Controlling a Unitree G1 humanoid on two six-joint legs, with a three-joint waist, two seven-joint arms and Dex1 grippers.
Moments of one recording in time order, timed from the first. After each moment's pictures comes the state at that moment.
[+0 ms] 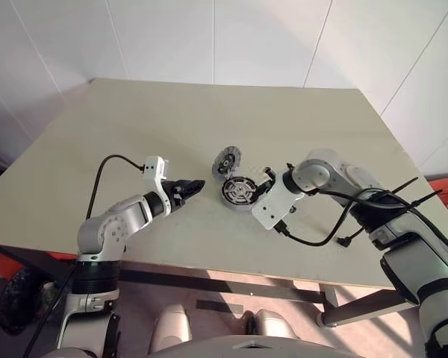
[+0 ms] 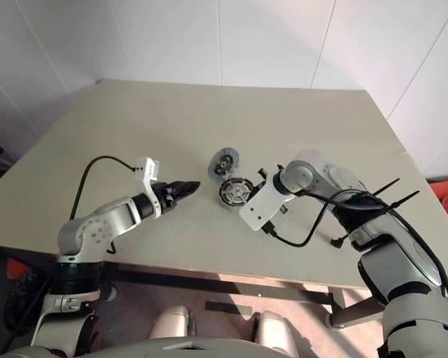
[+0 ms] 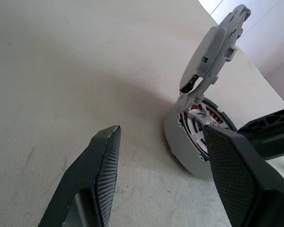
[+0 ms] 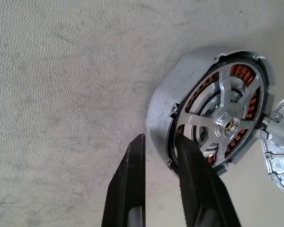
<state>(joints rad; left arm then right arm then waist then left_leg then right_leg) -0.34 0.24 0.15 -0.08 -0.62 0.93 -0.43 -0.84 -0.66 0.59 0.42 -0.49 -0.57 1.19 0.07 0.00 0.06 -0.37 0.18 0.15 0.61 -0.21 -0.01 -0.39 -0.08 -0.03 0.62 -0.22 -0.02</state>
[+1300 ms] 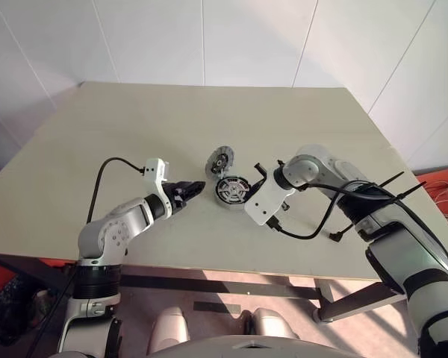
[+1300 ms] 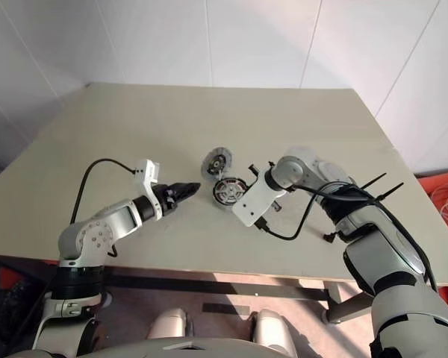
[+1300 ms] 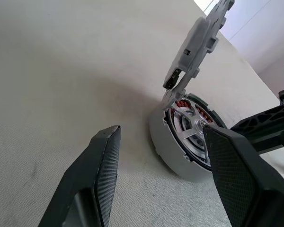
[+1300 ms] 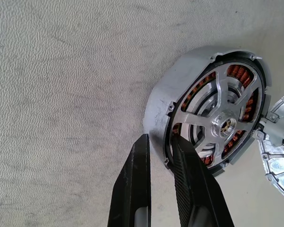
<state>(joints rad) -0.31 0.22 0.15 -0.12 -0.63 0.93 -0.40 -0.91 -0.58 0.60 0.56 -0.52 -0.63 1.18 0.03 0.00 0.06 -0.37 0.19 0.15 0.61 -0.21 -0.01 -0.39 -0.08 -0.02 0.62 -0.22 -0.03</state>
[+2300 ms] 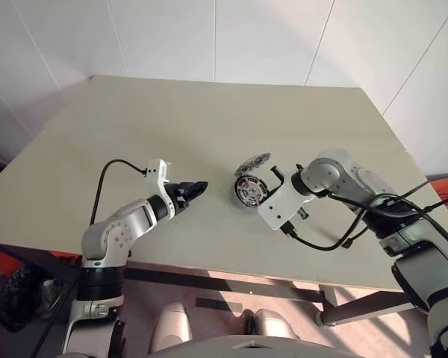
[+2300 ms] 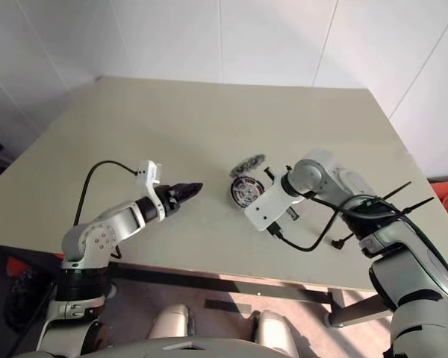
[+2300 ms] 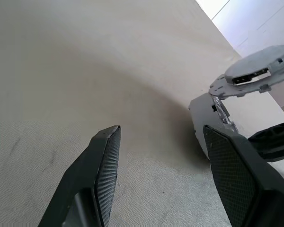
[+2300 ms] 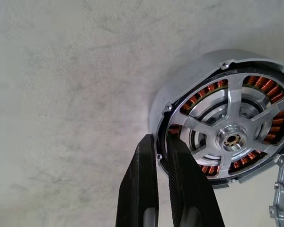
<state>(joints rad) -0.29 0.19 0.15 -0.12 -0.63 0.91 -0.39 -0.74 -0.77 0.54 0.21 -0.40 -0.35 1.36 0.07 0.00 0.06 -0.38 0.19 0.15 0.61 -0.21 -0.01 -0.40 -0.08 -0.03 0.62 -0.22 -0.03</state>
